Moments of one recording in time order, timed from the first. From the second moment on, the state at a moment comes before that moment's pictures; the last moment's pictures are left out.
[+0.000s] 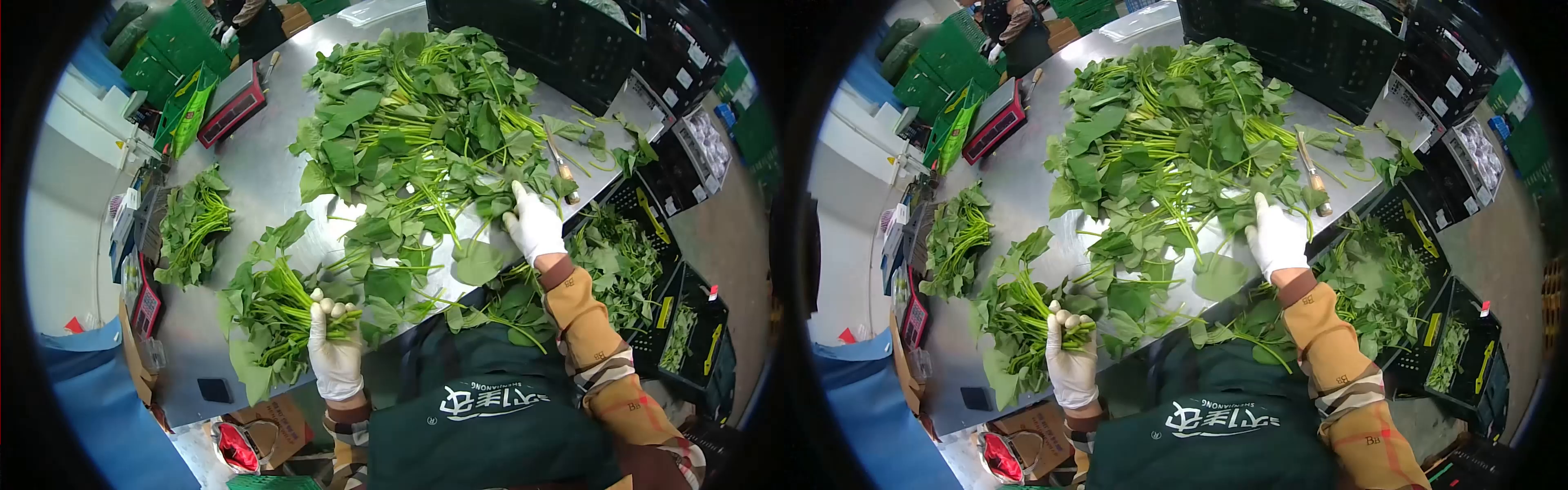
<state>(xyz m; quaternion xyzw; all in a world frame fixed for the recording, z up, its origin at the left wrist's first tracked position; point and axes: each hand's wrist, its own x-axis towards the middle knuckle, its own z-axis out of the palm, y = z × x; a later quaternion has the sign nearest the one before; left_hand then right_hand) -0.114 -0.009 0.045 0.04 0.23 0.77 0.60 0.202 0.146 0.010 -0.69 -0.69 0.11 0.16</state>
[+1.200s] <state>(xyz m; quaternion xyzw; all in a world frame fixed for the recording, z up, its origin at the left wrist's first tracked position) -0.051 0.008 0.054 0.12 0.47 0.67 0.56 0.092 0.079 0.072 -0.39 -0.65 0.54 0.36</state>
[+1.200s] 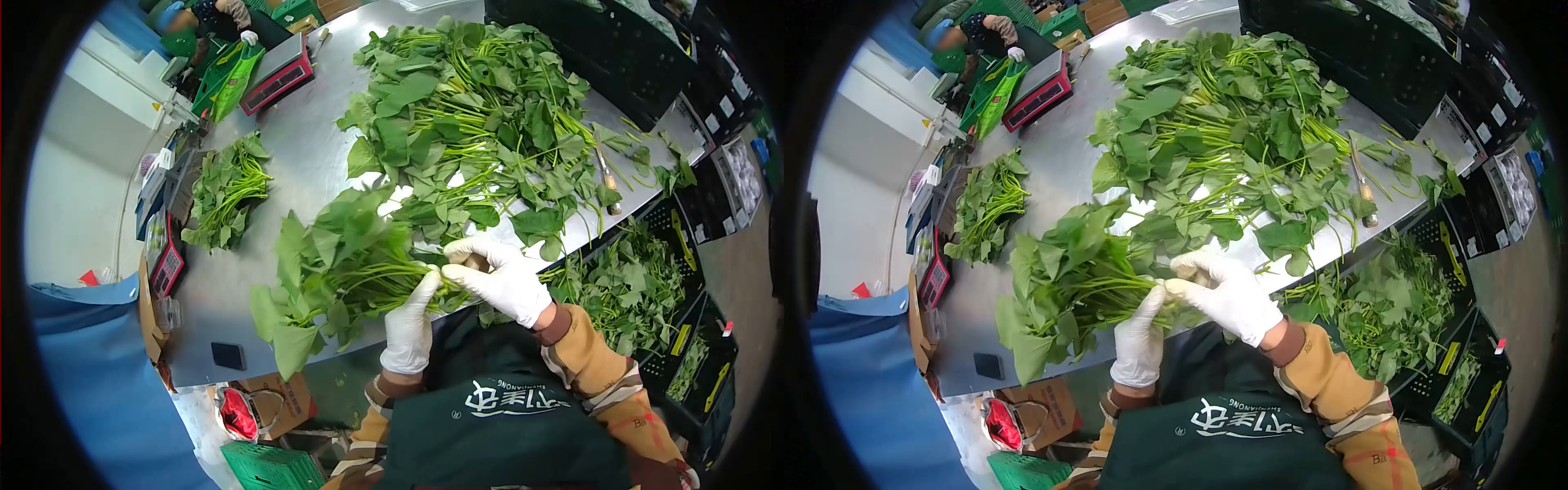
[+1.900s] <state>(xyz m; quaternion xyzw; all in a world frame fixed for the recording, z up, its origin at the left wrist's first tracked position) -0.111 0.007 0.063 0.13 0.38 0.79 0.45 0.113 0.189 0.008 -0.45 -0.71 0.30 0.45</state>
